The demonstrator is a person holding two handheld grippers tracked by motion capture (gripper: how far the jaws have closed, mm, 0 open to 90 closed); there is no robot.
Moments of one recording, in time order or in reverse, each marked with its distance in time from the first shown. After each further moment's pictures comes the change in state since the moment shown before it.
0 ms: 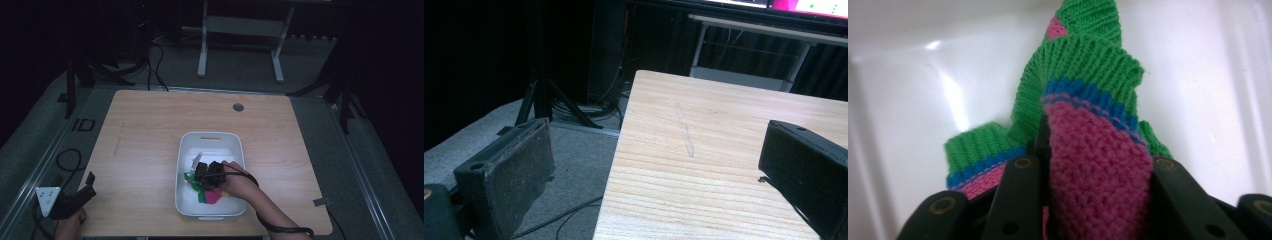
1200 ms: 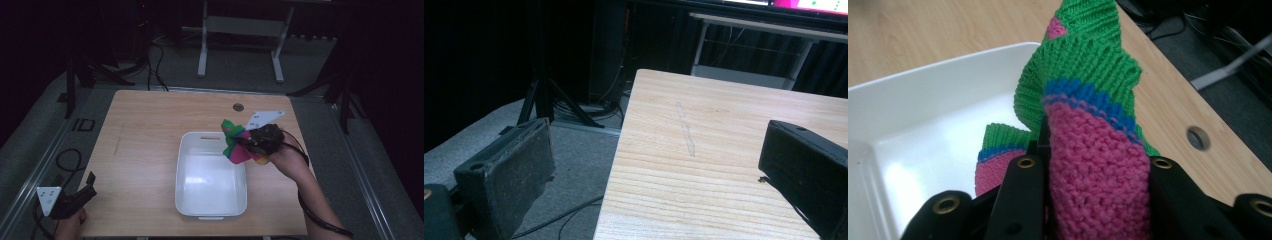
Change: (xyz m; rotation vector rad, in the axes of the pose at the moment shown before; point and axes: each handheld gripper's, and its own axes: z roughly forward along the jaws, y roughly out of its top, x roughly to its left) left arm -0.001 0.000 0.000 0.005 0.009 0.008; right arm -0.060 -0.073 -0.174 -0.421 -0.237 0.238
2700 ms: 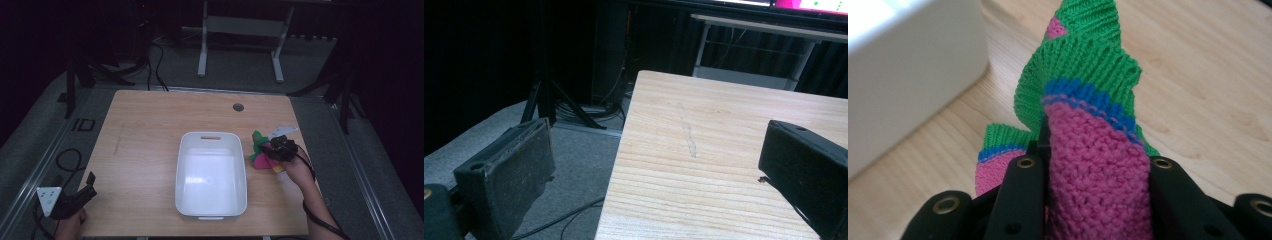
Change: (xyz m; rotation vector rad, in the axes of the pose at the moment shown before) left arm -0.001 0.000 -0.001 -0.010 0.005 0.002; right arm -0.060 -0.140 0.076 0.155 -0.143 0.274
